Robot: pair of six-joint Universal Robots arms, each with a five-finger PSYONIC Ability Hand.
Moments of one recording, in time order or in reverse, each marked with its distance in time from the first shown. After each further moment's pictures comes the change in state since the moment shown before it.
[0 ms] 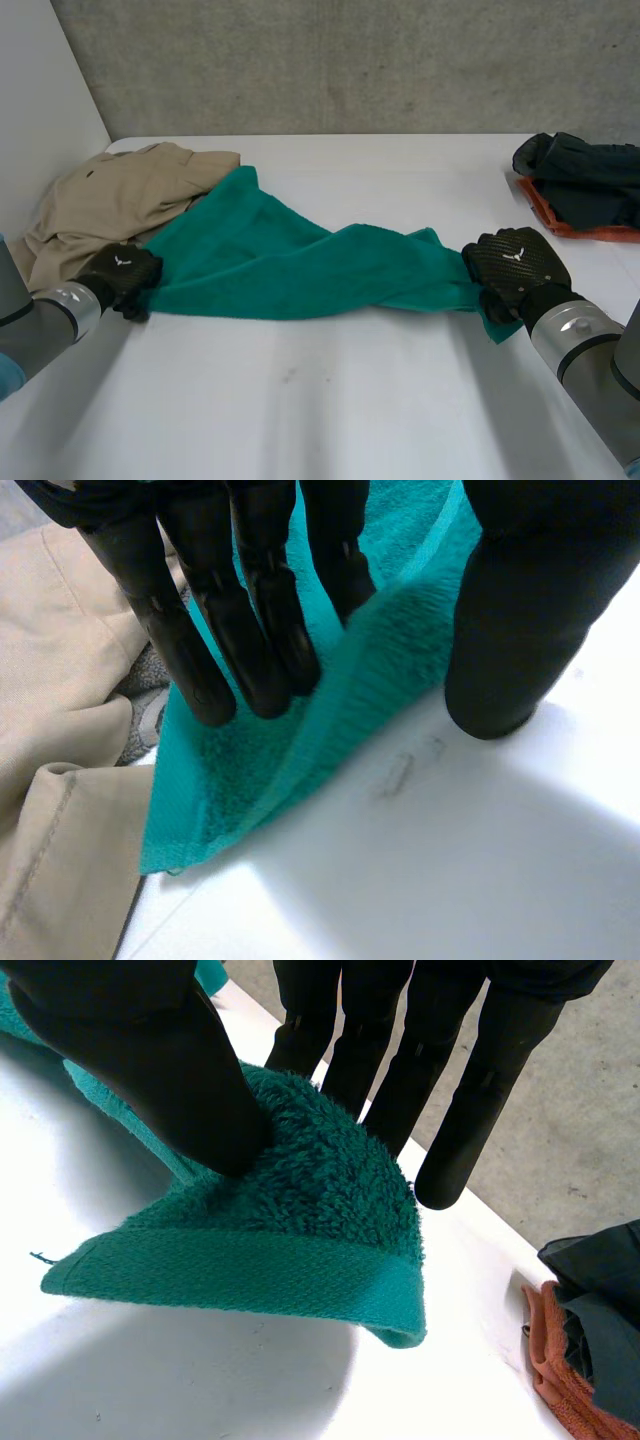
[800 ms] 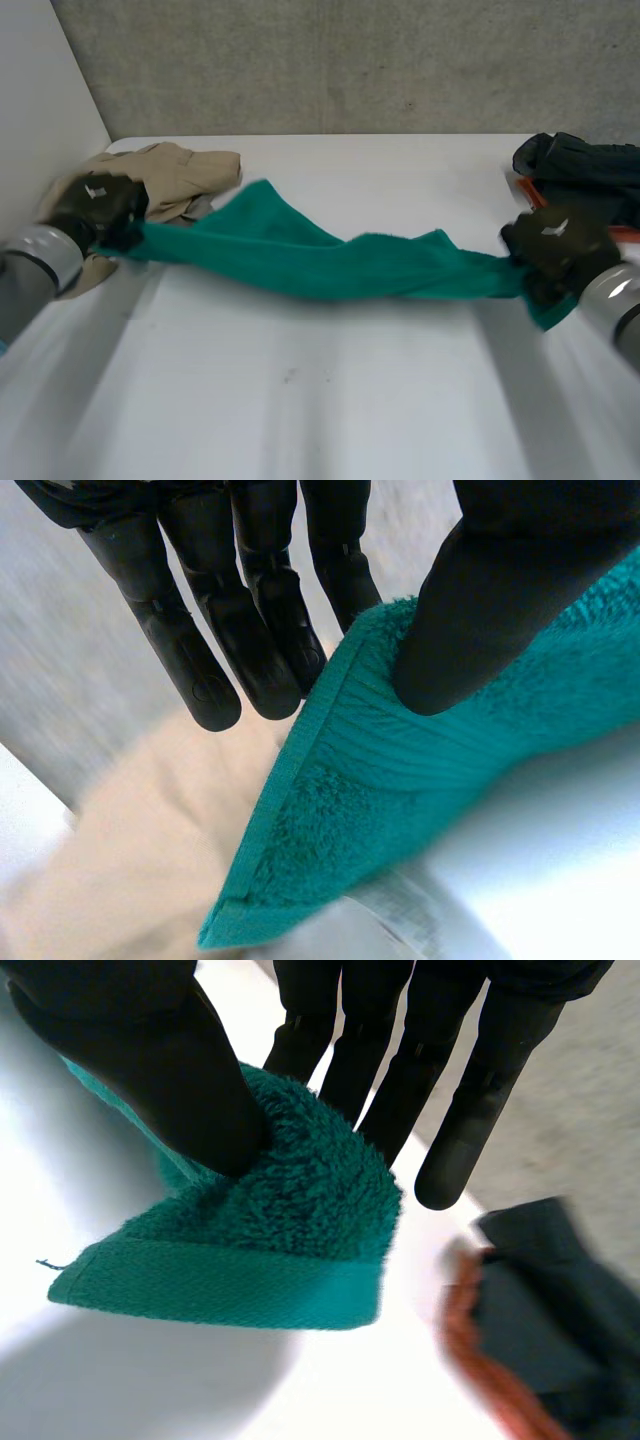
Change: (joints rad) left arm -0.051 0.247 0.011 0.047 -0.042 -0.305; right arm -0.094 -0.094 -0.144 0.302 -0.013 -0.141; left_hand 0.083 0.124 0.124 0.127 0.208; right_hand 0.000 0.001 0.000 0.001 0.000
